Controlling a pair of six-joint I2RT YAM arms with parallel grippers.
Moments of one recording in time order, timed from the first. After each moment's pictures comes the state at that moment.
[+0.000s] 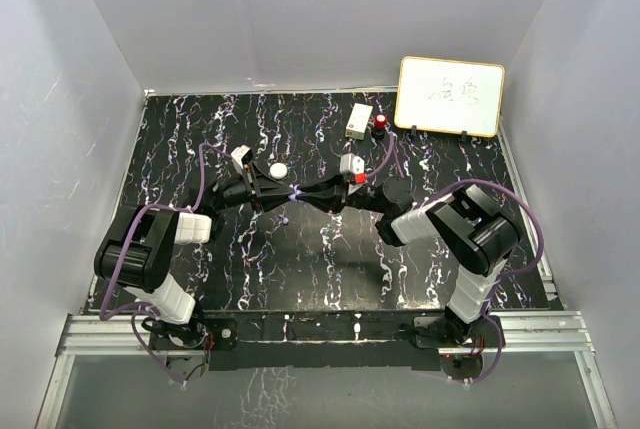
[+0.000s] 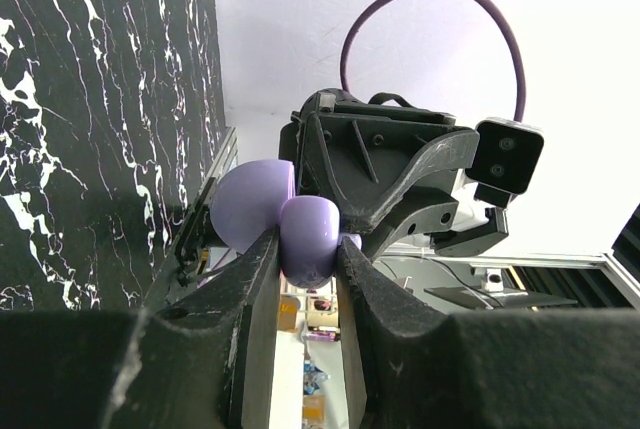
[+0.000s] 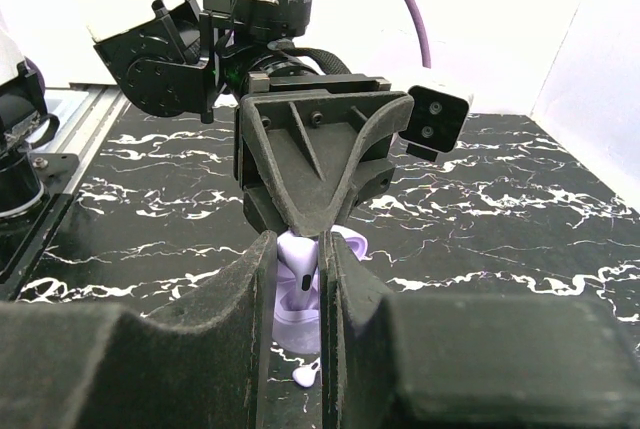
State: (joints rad) left arm -0.22 1.62 0.49 1.11 1.05 -1.57; right arm 0.62 1.79 0.65 1.52 -0.80 0.15
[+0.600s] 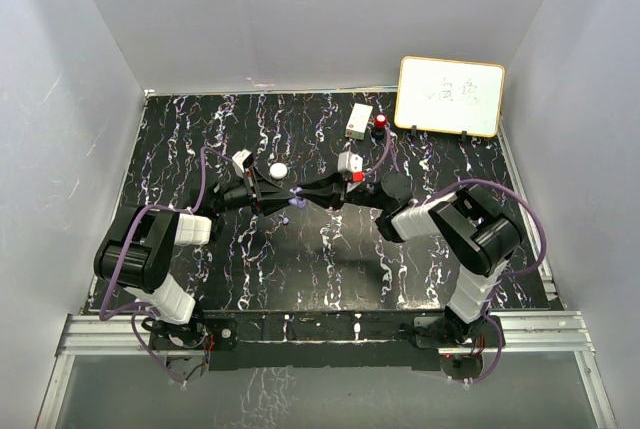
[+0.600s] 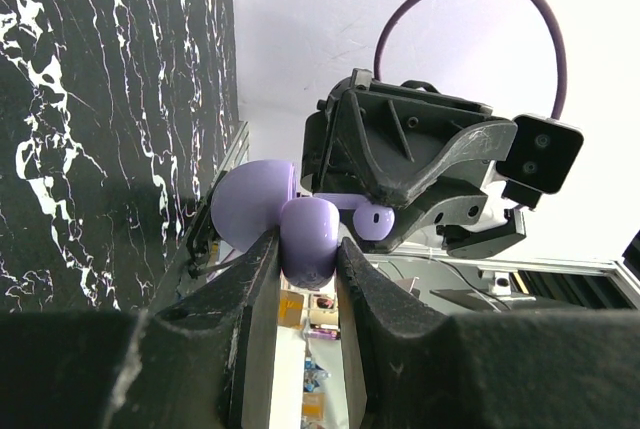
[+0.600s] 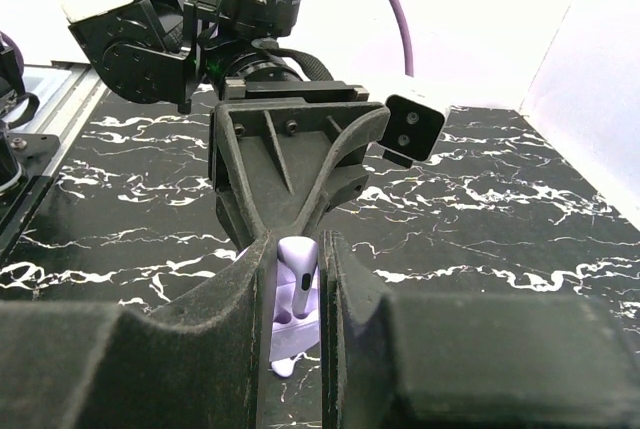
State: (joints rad) left arm -0.22 1.61 0.47 1.05 1.05 -1.52; right arm 0.60 1.79 0.67 1.46 -0.82 0.08
